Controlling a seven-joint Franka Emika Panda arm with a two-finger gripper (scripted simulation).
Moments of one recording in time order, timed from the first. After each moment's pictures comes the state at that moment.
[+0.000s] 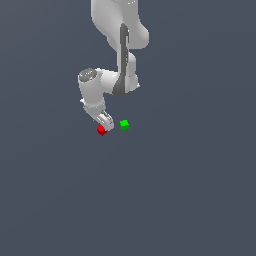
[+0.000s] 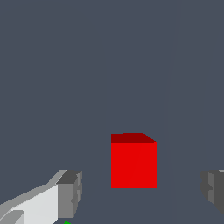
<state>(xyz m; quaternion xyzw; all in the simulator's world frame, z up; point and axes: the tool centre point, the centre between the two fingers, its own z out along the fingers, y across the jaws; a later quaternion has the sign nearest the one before) -0.151 -0.150 0.070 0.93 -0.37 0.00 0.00</state>
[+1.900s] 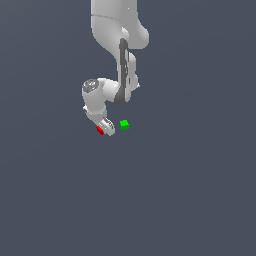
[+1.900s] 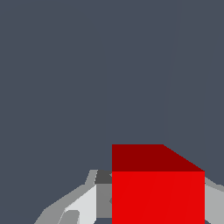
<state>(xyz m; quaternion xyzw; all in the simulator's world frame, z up) -0.151 -0.148 0.026 0.93 -0.37 0.00 0.00</state>
